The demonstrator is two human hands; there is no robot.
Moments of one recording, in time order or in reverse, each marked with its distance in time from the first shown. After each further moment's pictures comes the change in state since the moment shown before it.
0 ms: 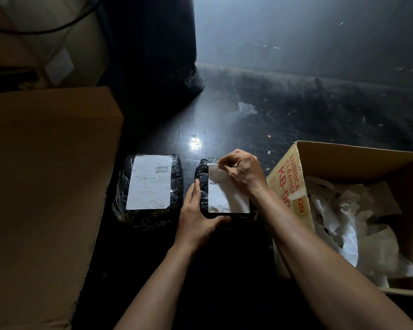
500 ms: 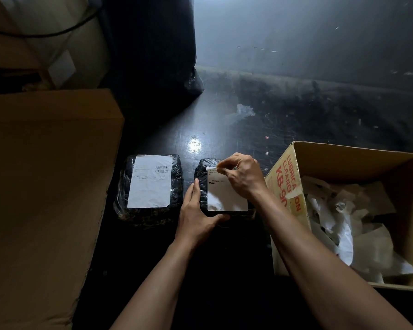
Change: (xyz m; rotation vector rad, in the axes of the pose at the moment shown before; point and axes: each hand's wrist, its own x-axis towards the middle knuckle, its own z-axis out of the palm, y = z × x) left_hand 0.001 0.004 -0.002 -0.009 -0.019 -0.021; right_hand -0.013 -0.014 -0.007 0.086 -0.005 0.069
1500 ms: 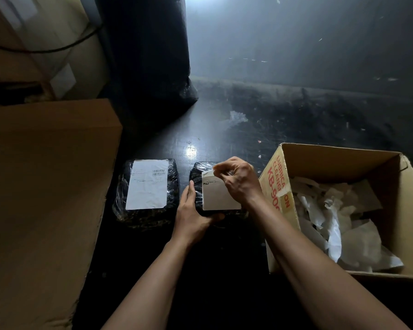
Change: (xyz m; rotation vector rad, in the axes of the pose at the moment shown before) left_hand -0.002 0.000 0.001 0.009 0.010 0.033; right_hand -0.024 -0.005 -0.006 0.041 0.067 -0.025
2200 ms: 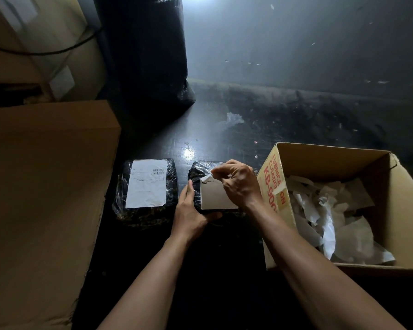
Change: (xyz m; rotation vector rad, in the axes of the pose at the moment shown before) left_hand 0.000 0.001 -0.002 0.010 -0.015 -0.007; right_hand -0.018 -0.010 -0.005 -0.044 0.042 -0.018
